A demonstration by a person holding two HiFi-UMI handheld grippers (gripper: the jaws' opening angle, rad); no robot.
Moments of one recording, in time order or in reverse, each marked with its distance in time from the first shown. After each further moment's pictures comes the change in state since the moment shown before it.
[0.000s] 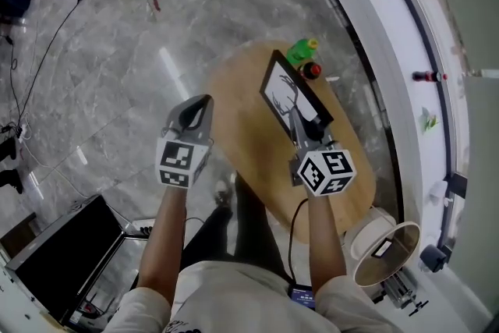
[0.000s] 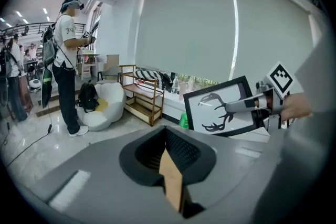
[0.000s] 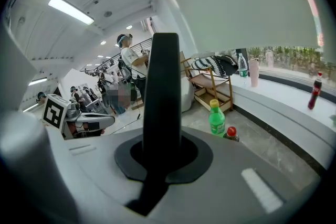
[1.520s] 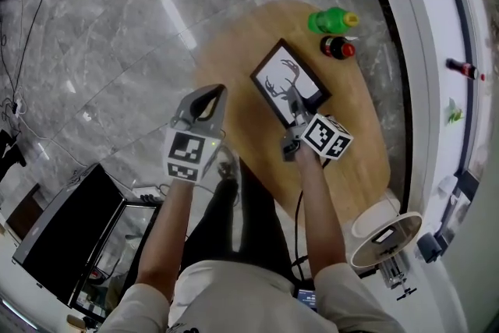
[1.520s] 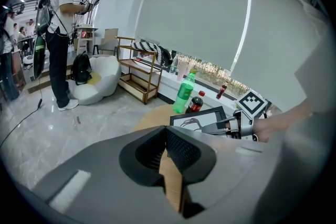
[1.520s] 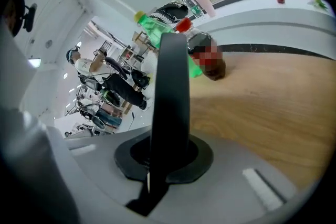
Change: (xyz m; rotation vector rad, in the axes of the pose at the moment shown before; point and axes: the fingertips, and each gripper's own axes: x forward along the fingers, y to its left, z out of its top) left arm 0.080 -0.008 -0.123 -0.105 0.185 -0.069; right arm 0.118 -0.096 -0.184 0.594 0.192 -0.028
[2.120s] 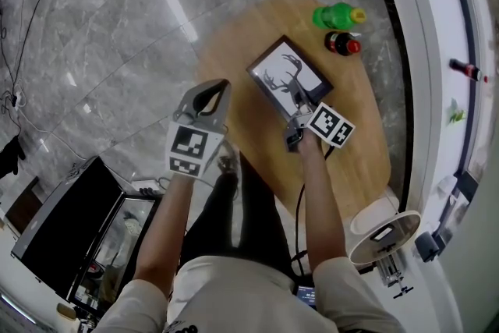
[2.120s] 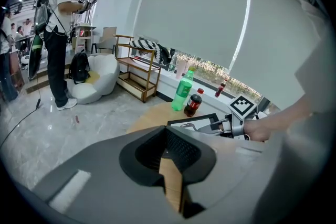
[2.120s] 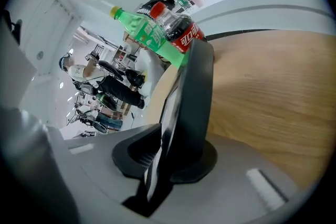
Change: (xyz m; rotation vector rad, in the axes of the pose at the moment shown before) left arm 0.000 -0.003 -0.003 0.010 0.008 -0.016; right arm 0.015 -0.024 -0.012 0.117 0.046 0.000
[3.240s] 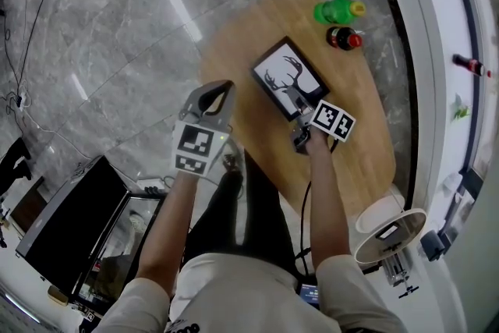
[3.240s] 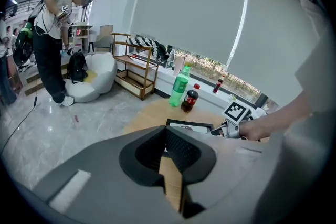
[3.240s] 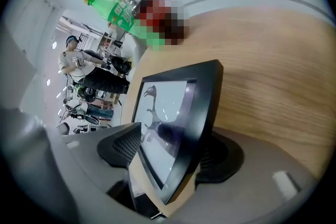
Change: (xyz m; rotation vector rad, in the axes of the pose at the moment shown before) left arm 0.002 -0.010 -0.011 0.025 0.034 -0.010; right arm -0.001 -0.058 -0.040 0.063 0.169 -0.114
